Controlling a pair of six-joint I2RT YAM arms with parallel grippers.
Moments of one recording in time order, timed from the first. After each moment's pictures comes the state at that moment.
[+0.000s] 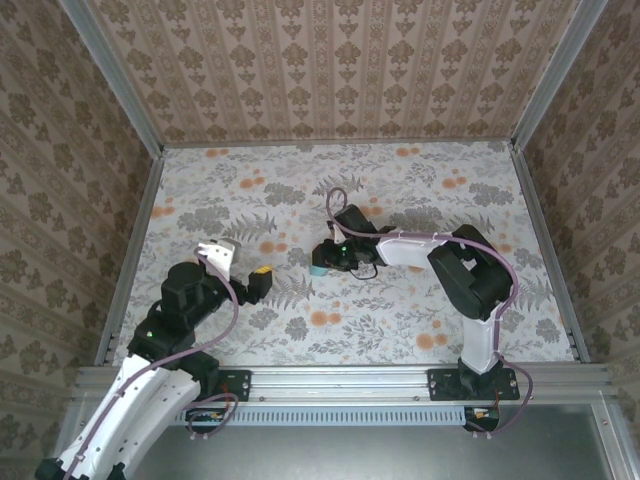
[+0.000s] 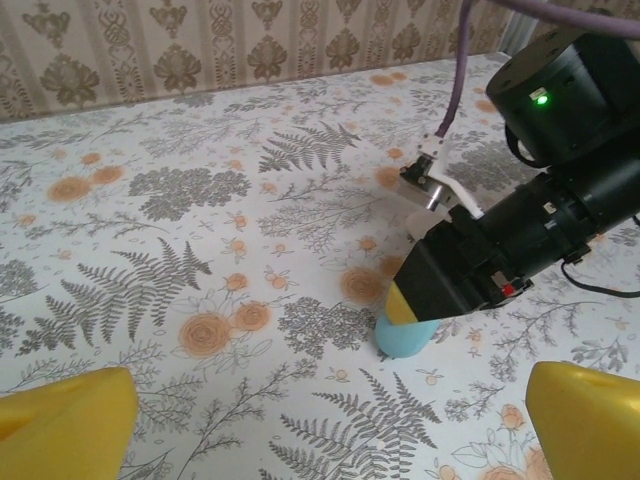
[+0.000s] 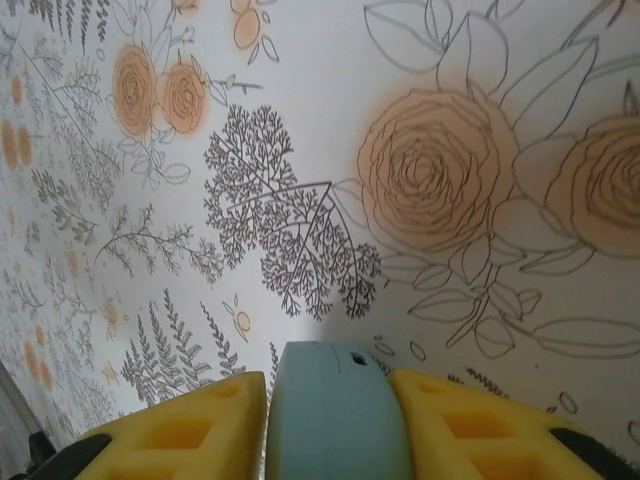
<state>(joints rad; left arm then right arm) -0.50 0.43 0.52 -0.44 0.10 -0.10 0.64 1.92 1.11 -0.11 -0.38 0.74</state>
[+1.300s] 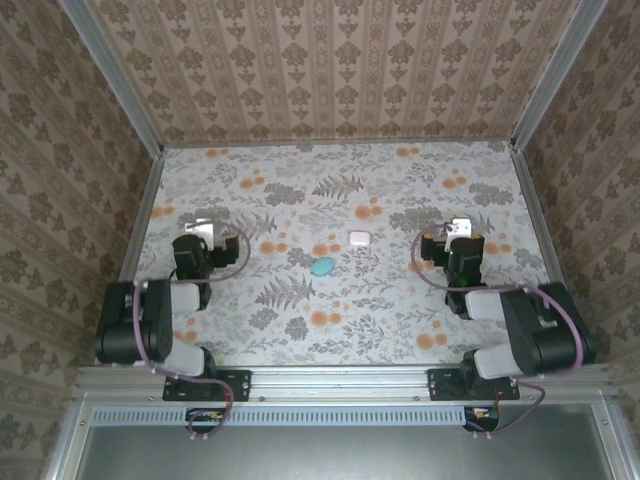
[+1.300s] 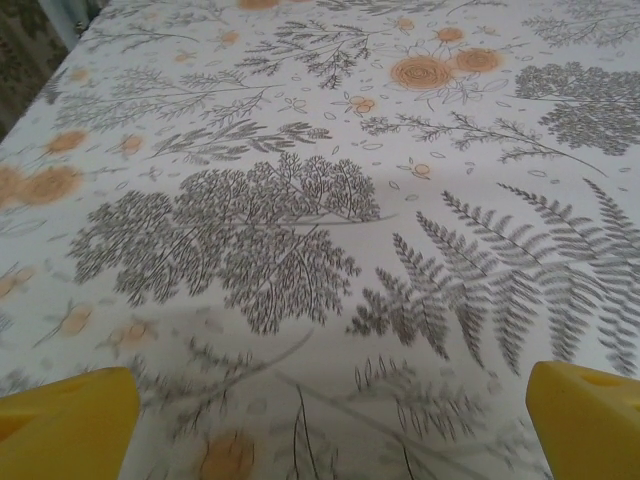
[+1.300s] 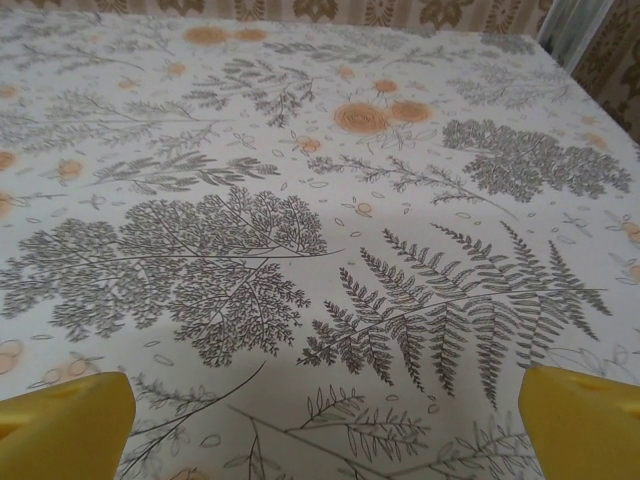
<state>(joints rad) 0.01 1.51 0.34 0.72 0.05 0.07 0.10 1.46 0.27 0.78 0.28 0.00</state>
